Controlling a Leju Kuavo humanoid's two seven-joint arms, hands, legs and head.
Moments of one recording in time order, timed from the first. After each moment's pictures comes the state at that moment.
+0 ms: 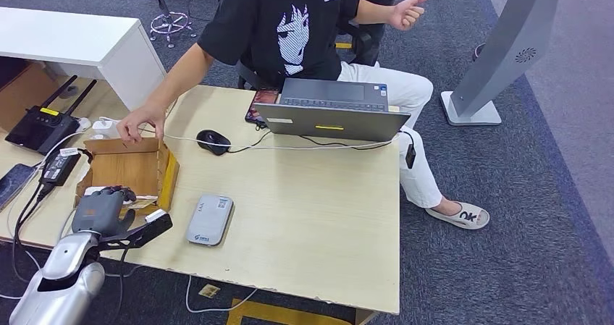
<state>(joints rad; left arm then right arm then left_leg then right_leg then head) -0.12 0.36 0.02 -1.17 -1.22 0.21 -0.03 -0.08 -0.05 1.56 -0.06 -1.19 -0.56 0.21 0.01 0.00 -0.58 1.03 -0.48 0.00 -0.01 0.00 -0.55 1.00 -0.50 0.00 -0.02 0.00</state>
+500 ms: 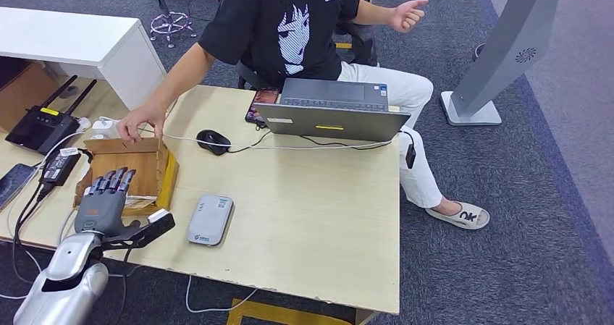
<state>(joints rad) -0.12 0.35 0.02 -1.17 -1.24 0.25 -0.02 -0.08 -0.05 1.56 -0.06 -1.19 -0.56 0.21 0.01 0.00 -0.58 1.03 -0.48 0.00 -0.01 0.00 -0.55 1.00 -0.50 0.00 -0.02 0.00</state>
